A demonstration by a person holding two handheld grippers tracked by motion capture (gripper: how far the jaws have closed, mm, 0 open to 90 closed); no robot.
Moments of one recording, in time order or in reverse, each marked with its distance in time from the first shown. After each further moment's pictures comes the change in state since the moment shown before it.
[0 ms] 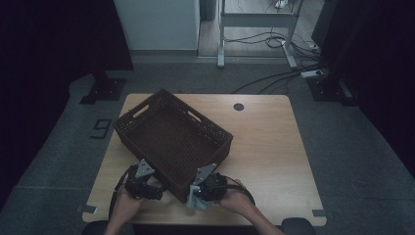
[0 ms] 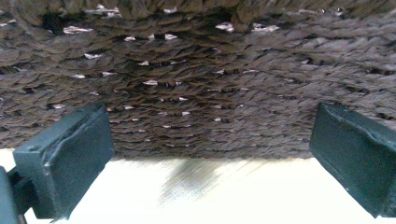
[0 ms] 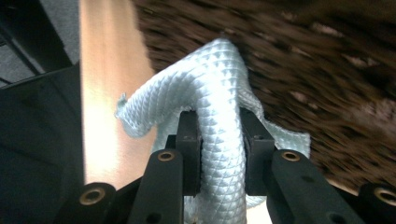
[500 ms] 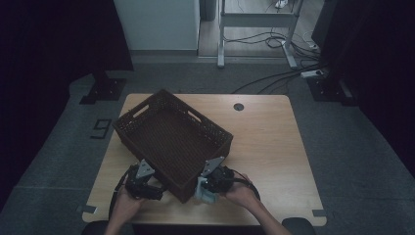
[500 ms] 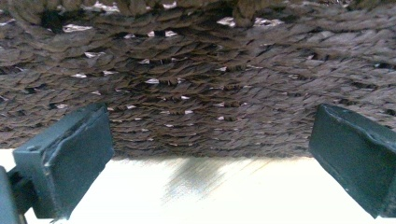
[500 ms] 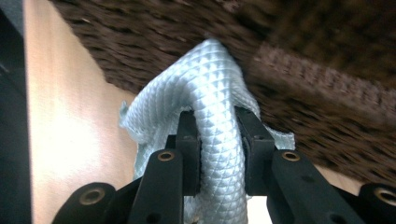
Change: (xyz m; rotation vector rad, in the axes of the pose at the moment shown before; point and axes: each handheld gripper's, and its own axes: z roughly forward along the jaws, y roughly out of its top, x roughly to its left) left arm -0.001 -0.001 0.001 0.006 0.015 0.015; right arm -0.026 -0.013 -0.007 0.011 -0.068 0.051
